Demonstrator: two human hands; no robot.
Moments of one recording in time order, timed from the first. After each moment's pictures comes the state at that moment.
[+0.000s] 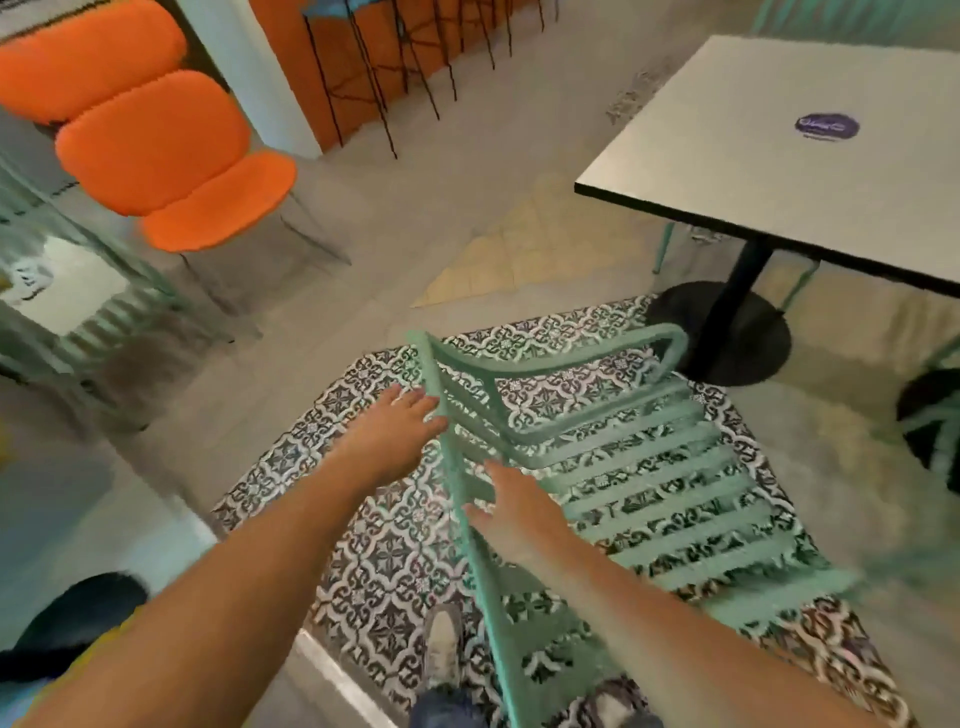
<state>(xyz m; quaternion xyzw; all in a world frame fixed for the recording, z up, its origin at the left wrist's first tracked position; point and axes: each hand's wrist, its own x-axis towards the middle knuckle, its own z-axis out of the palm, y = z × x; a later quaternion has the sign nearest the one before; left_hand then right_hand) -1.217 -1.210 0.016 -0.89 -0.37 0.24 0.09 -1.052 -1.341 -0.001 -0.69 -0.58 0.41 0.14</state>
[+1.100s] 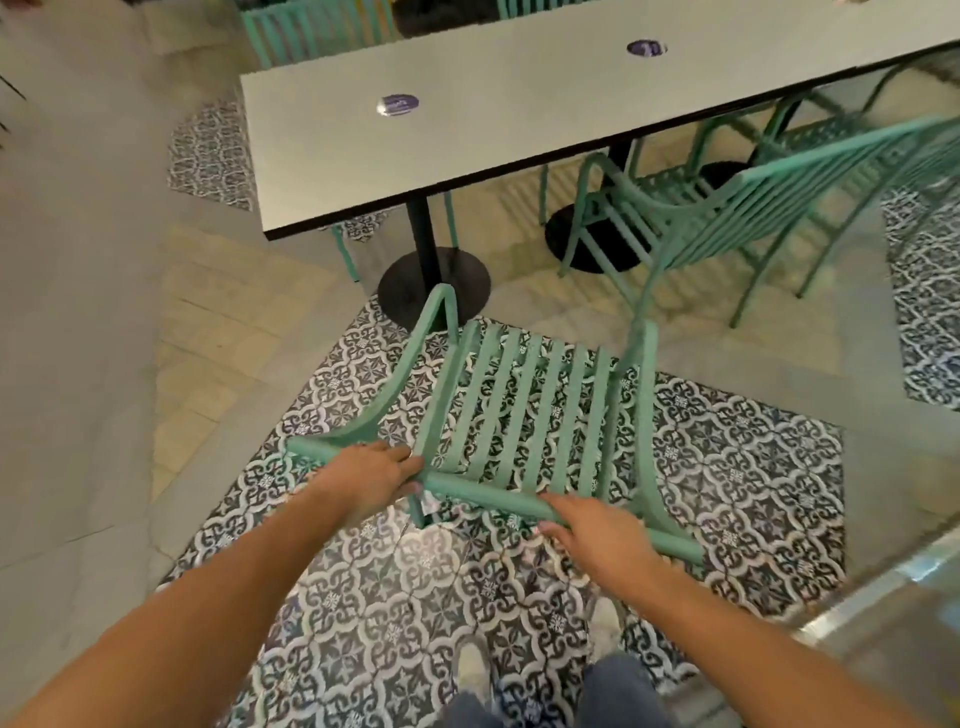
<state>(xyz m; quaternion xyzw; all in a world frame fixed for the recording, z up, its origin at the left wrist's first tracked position) -1.209 -1.079 -0.030 -0.96 0.11 0.24 0.04 -1.175 -1.389 -0.054 -0.92 -0.30 0.19 0.12</state>
